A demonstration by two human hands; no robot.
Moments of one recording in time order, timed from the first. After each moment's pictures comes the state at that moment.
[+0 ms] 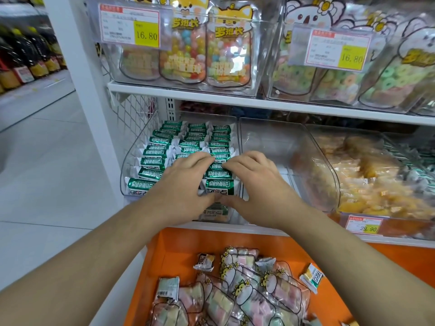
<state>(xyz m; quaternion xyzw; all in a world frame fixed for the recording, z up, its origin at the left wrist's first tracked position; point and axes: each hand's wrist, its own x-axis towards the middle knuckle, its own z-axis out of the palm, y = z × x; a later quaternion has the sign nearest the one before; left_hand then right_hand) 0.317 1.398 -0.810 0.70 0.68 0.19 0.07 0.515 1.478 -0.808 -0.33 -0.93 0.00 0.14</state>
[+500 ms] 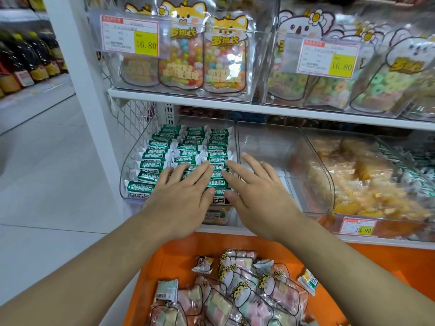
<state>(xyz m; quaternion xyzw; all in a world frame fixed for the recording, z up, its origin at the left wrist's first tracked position) 0.324 1.388 -0.827 0.69 0.72 0.06 -0.01 0.521 1.464 -0.815 -0.36 -0.93 -0.06 0.10</state>
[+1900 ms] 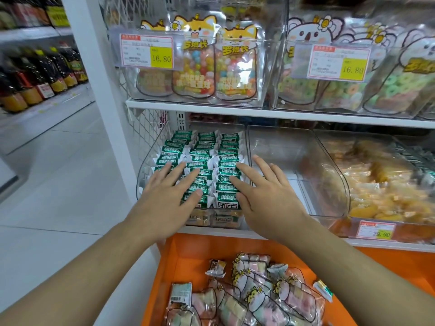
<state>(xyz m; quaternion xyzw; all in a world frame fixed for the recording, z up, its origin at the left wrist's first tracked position) 0.277 1.372 -0.830 0.63 0.76 0.12 0.05 0.508 1.463 -0.818 -0.38 -0.92 -0.09 0.08</state>
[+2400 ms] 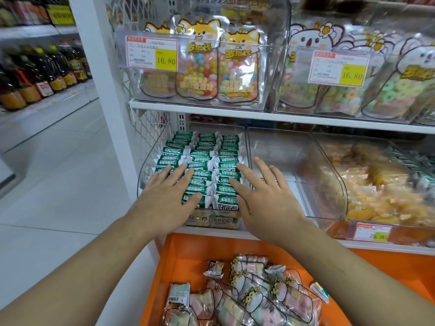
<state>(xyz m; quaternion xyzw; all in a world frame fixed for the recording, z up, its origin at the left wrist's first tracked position) 0.272 1.377 -0.829 0.63 0.77 0.06 0.06 0.508 1.460 -0.822 -0.39 -0.91 -0.12 0.07</state>
